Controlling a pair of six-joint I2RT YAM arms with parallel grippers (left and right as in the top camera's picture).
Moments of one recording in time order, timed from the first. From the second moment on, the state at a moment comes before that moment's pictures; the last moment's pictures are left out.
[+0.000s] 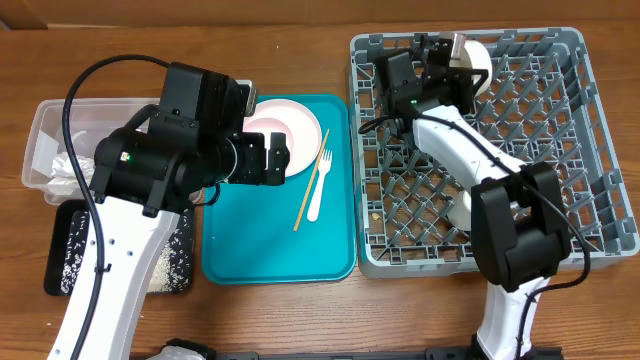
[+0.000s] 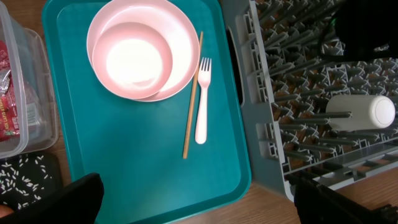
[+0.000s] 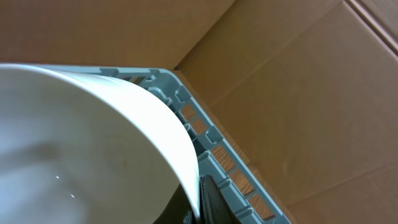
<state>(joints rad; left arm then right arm) -0.30 1.40 1.63 -1.26 0.17 -0.25 0.35 2.07 1.52 -0.36 1.38 0.18</state>
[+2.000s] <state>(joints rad) -0.30 1.40 1.63 -1.26 0.17 -0.25 0.49 2.08 1.49 -0.36 1.37 0.21</state>
